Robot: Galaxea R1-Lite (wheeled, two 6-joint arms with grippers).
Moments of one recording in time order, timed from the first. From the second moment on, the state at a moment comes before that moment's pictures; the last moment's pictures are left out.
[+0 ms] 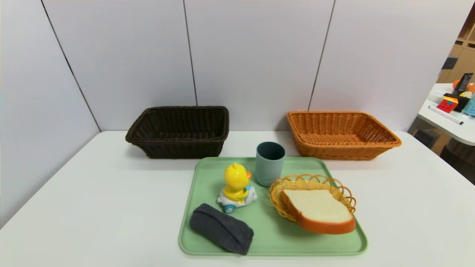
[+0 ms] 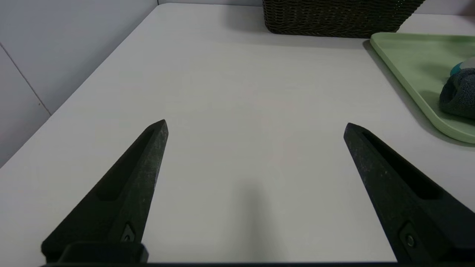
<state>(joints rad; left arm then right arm) 0.01 0.00 0.00 0.00 0.04 -0.05 0.00 0.00 -0.01 0.03 0.00 -0.02</state>
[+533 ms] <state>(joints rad) 0.01 0.06 -0.20 0.04 -0.03 0.00 0.00 0.11 -0.31 0.14 0.03 -0.02</state>
